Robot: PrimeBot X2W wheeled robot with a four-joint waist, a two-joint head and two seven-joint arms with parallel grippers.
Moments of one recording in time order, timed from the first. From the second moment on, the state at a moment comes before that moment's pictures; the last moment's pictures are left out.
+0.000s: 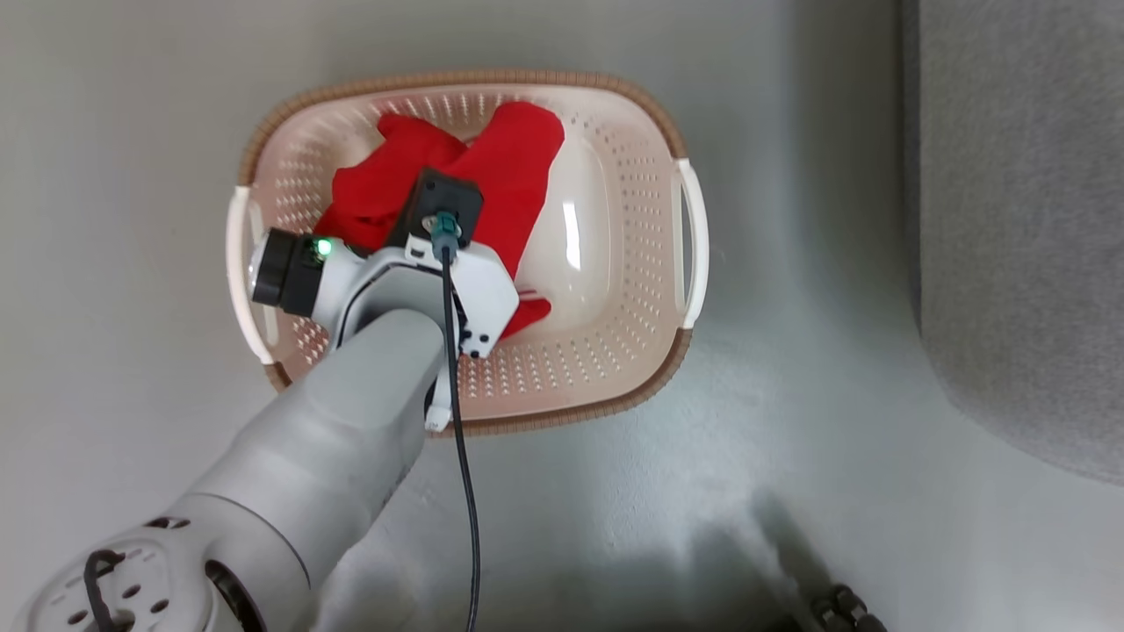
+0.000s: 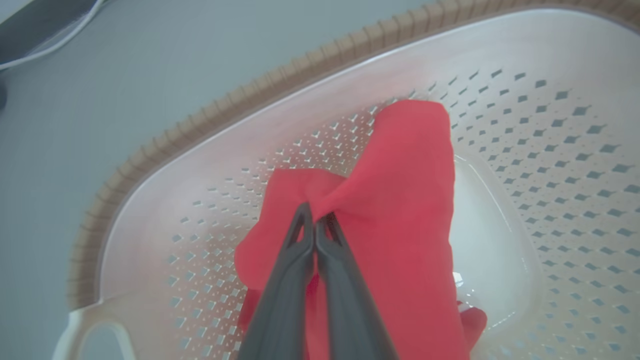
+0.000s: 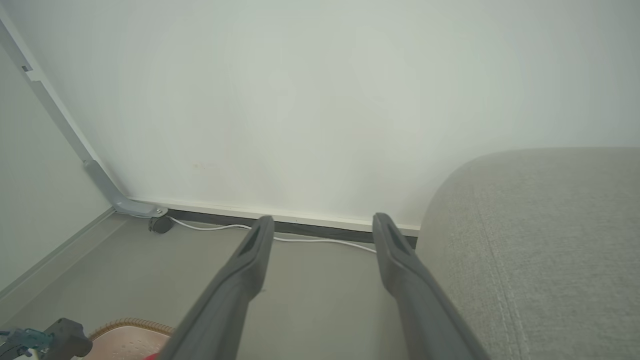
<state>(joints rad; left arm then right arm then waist) -1.05 0.05 -1.29 1.03 -0.92 0.48 -0.18 -0.45 -0.60 0.14 -0.21 0.68 0.13 -0.26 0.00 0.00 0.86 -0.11</state>
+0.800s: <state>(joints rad) -0.75 0.04 -1.08 0.81 -0.77 0.48 -0.25 -0.31 -0.49 0.25 0.00 0.61 0.13 -0.26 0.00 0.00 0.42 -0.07</state>
